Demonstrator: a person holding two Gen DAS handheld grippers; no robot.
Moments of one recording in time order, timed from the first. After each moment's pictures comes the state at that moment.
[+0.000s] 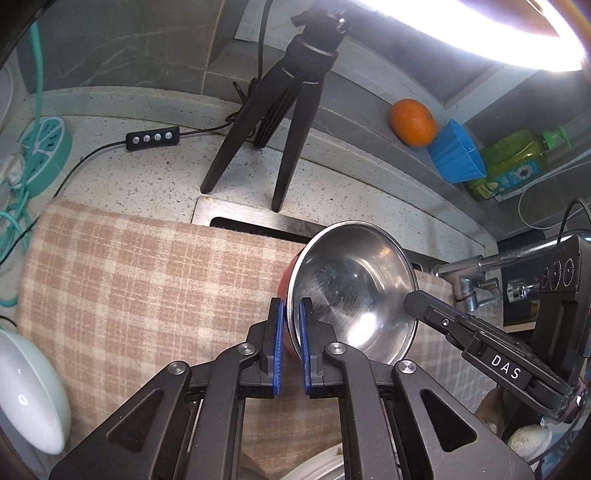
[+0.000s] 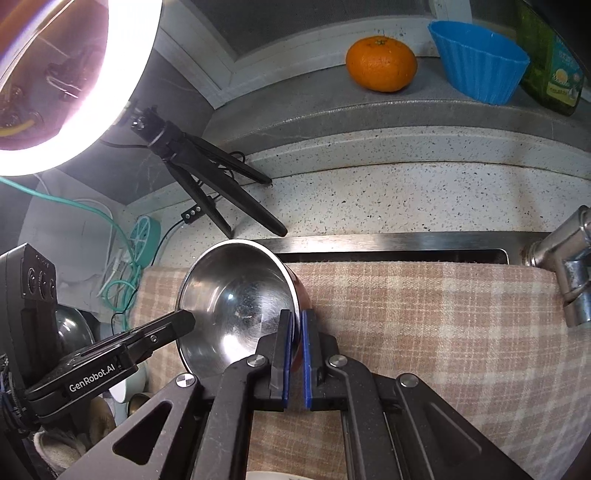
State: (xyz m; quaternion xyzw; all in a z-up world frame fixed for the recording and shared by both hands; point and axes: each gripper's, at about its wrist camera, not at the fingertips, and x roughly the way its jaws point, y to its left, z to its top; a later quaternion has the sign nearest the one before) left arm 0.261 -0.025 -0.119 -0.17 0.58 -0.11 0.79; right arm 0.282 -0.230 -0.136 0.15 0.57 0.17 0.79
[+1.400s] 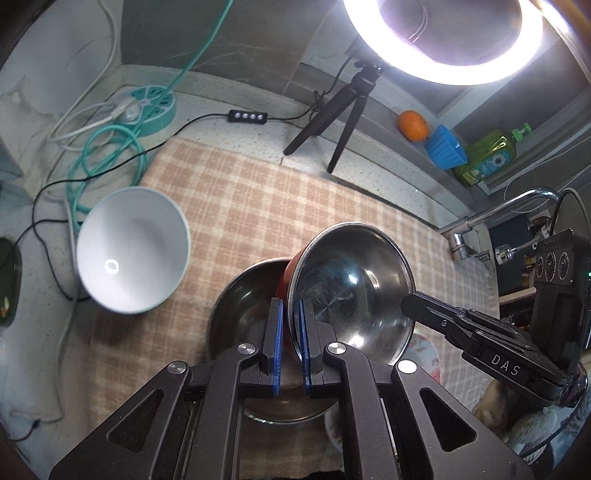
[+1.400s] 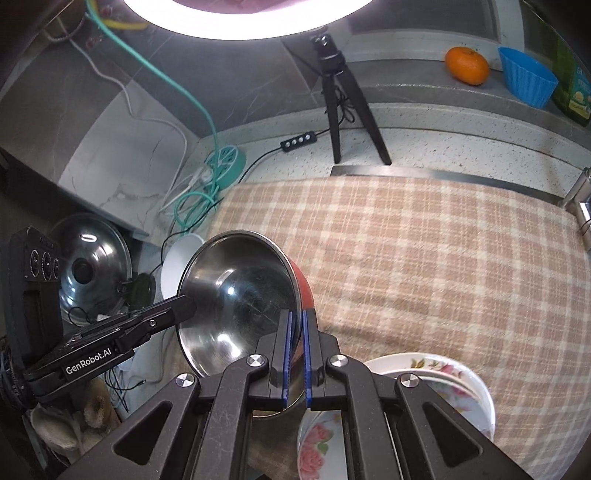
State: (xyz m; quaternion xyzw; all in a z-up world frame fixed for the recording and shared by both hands) left arm 0.113 0.065 -0.087 -0.18 0.55 -0.08 0.81; right arm 0.142 -0.137 -0.098 0.10 0.56 0.24 0.78
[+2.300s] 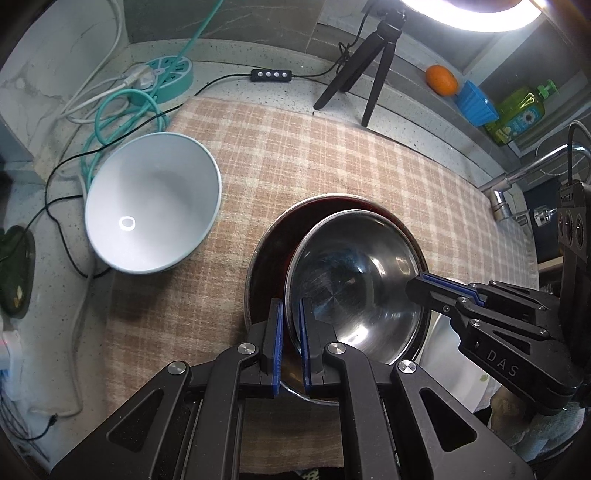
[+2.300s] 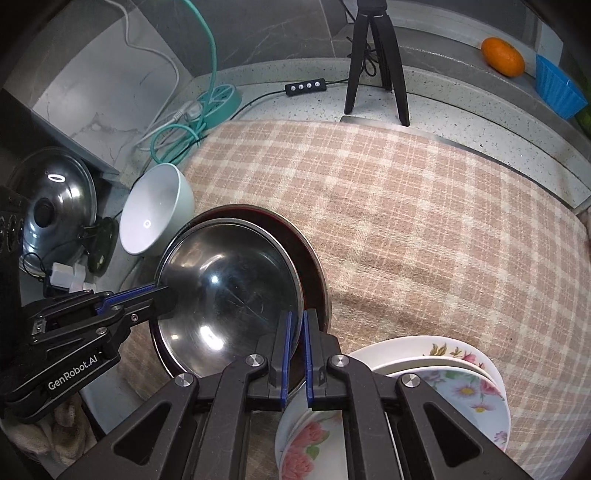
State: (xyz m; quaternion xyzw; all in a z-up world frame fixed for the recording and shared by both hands) left arm 0.098 0.064 -0.125 -0.12 0.59 -0.06 0.79; right arm 0.129 -0.095 -0.143 -0.01 0.60 0.23 0.77
